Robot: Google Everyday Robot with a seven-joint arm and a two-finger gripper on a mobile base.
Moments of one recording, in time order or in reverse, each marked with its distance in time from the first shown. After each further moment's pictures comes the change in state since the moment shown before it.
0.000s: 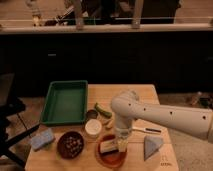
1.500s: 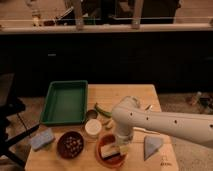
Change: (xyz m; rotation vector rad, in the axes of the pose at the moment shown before) arm 0.004 0.007 0.014 0.078 0.023 -0.139
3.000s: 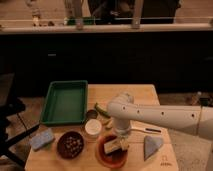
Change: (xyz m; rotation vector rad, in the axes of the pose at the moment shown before) arm 0.015 -0.028 0.012 -0.067 0.091 0.015
